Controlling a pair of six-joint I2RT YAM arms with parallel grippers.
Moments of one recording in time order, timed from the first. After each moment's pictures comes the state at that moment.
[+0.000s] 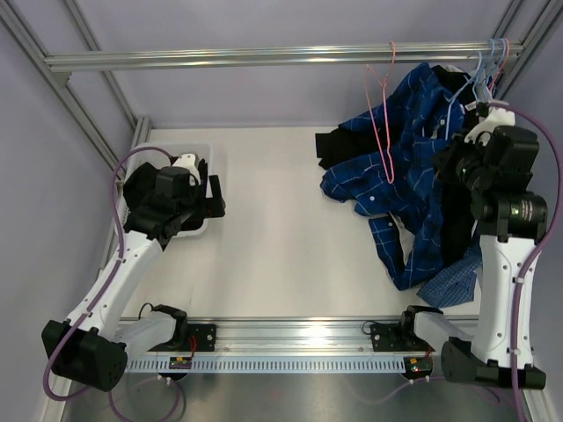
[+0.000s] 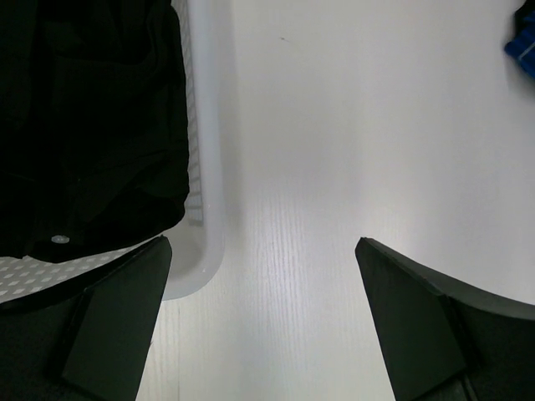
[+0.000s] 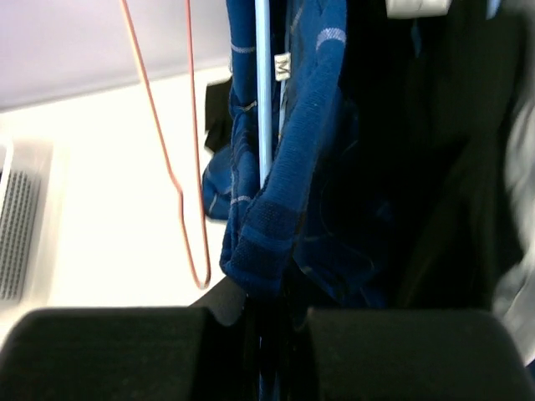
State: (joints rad) left arm -0.28 1.05 0.96 -0.59 -0.06 -0.30; right arm -0.11 1.11 1.64 -0.90 -0.16 0.16
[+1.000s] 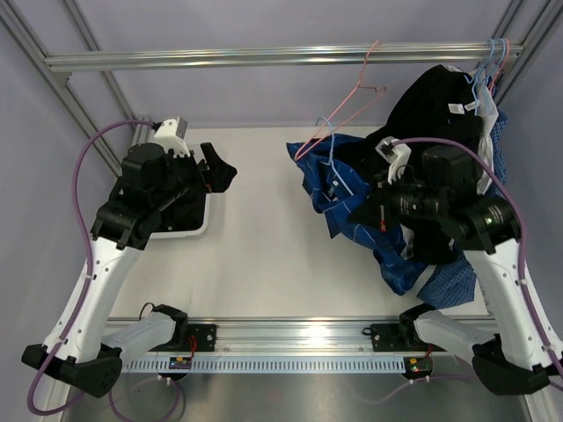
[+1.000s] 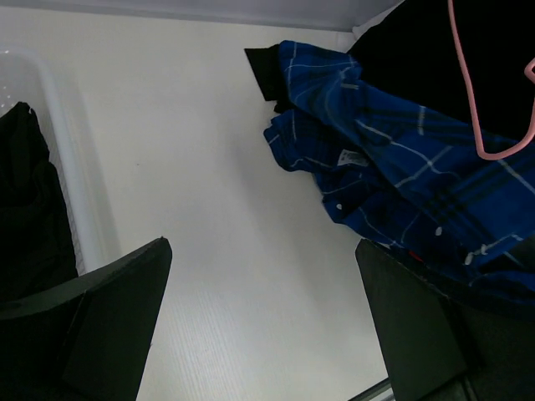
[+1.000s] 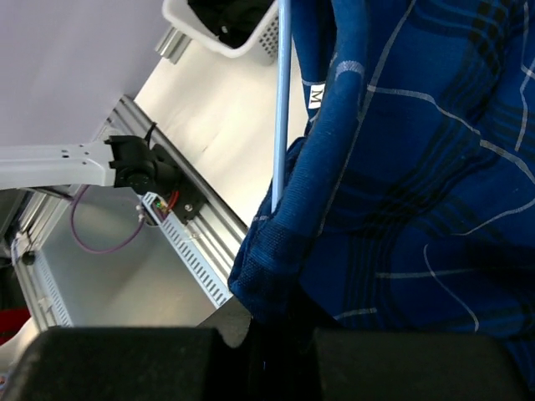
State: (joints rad) left arm -0.35 1.02 1.32 -0.65 0.13 -0.40; right arm 0.39 1.02 1.50 -1.08 -0.59 0.18
